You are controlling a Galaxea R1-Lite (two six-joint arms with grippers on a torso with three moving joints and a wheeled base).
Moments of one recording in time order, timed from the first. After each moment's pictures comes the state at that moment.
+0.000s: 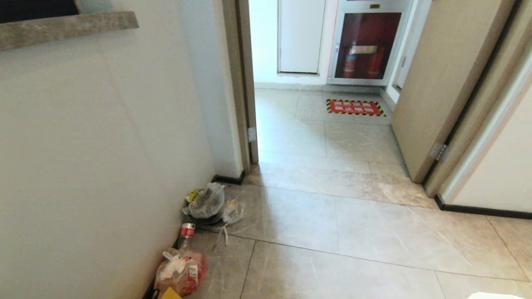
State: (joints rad) left arm 0.00 0.00 0.00 0.00 0.00 -0.01; right arm 0.00 0.00 0.00 -0.01 0.00 0.00
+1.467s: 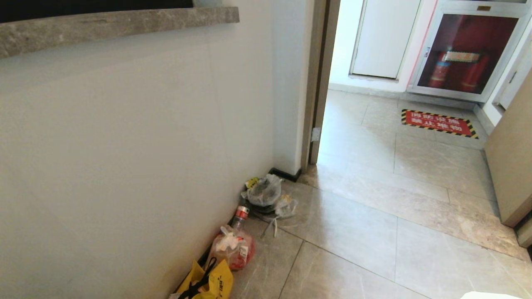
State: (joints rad) left arm 0.00 0.00 0.00 0.00 0.00 -0.01; right arm 0.00 0.00 0.00 -0.01 0.00 0.00
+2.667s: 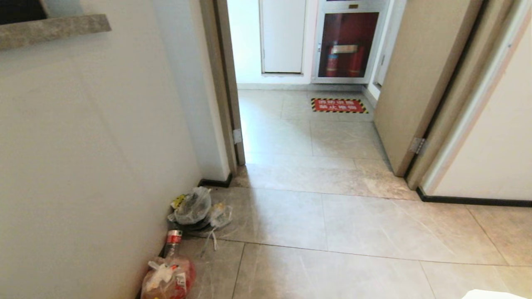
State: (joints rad) left arm 0.00 0.00 0.00 0.00 0.00 -0.01; right arm 0.00 0.00 0.00 0.00 0.00 0.00
